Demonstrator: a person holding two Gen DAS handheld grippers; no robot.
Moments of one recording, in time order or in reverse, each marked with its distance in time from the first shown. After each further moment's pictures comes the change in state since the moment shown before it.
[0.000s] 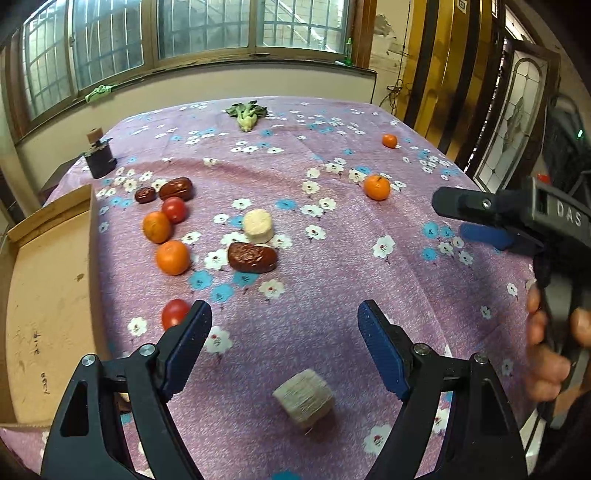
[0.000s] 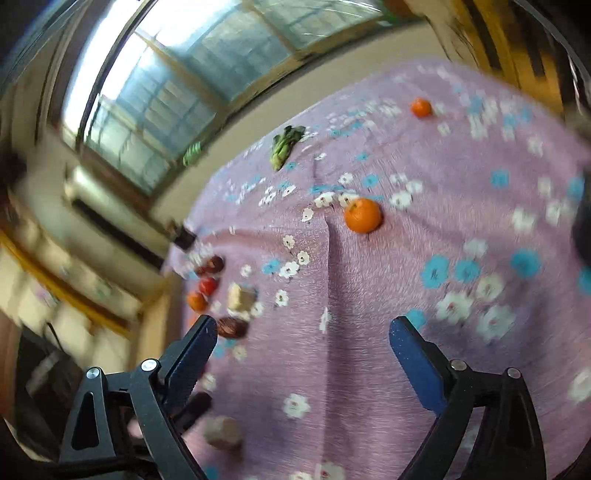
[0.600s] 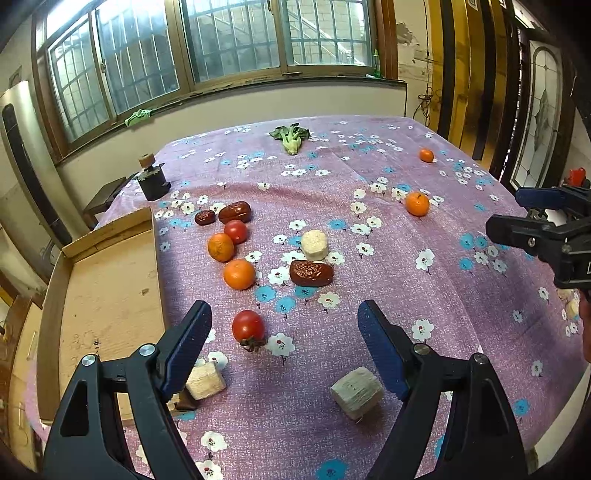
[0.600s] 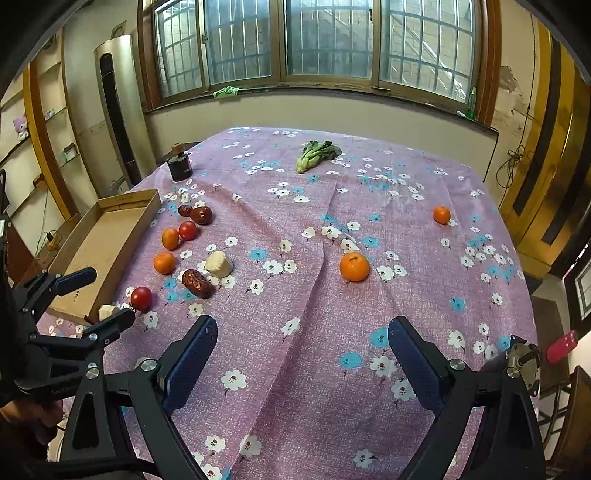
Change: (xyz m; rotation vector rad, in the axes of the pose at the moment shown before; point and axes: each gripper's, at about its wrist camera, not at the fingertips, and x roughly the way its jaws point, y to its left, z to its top) left arm -0.028 0.012 0.003 0.024 -0.071 0.187; right arm -0.025 0.051 -0.002 -0.442 0.007 -0.200
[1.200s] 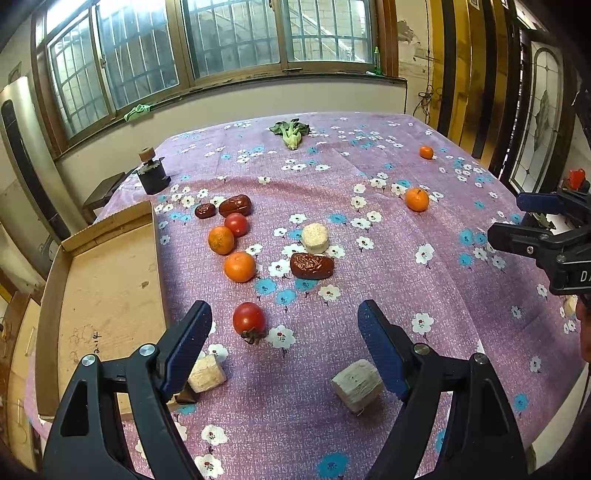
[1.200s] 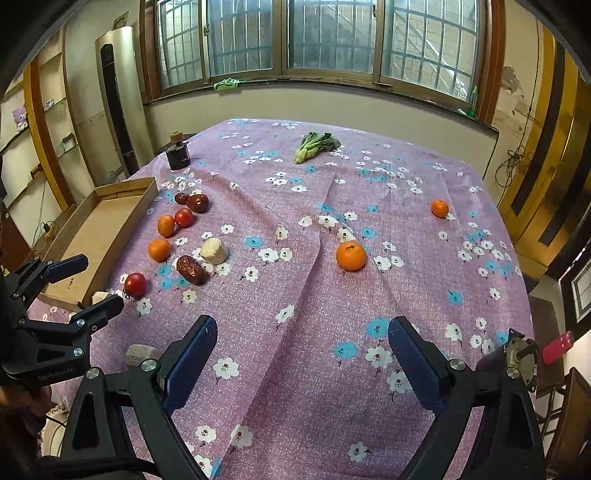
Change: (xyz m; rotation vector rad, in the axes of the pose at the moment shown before) left arm 0.000 0.002 -0.003 -0.009 0.020 -0.009; right arm 0.004 -0.001 -0.008 -0.015 0.015 -0.015
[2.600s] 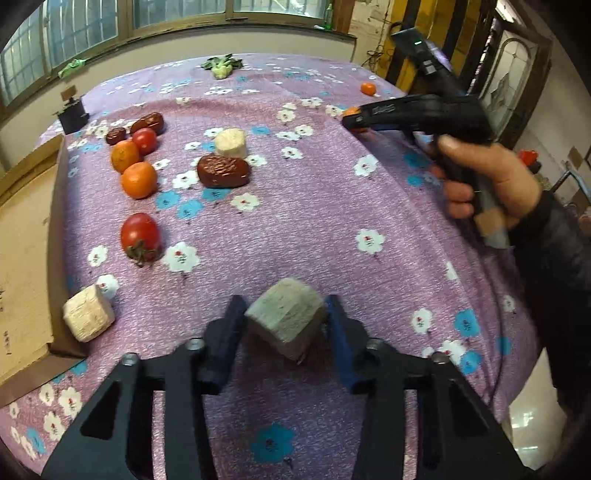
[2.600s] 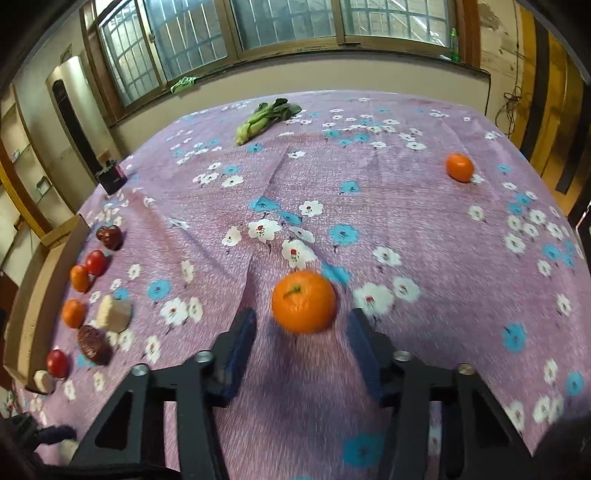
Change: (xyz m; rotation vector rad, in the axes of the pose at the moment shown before) left arm 0.038 -0.024 -0.047 0.027 0.188 -0.290; right arm 0.155 -0.073 0.035 0.172 0.067 0.022
